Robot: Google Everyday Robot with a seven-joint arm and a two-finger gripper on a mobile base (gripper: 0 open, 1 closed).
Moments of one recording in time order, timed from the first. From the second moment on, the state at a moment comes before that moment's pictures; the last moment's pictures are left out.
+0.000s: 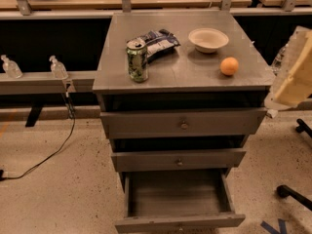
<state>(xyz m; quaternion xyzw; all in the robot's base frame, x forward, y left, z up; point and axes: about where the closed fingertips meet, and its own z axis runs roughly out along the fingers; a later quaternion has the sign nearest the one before) 0.402 -0.167 1.092 -0.61 0.73 -0.13 0.28</state>
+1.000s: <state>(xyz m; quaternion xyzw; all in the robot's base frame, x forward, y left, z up) 0.499 -0.234 1.075 -0.51 0.75 -0.08 0.41</state>
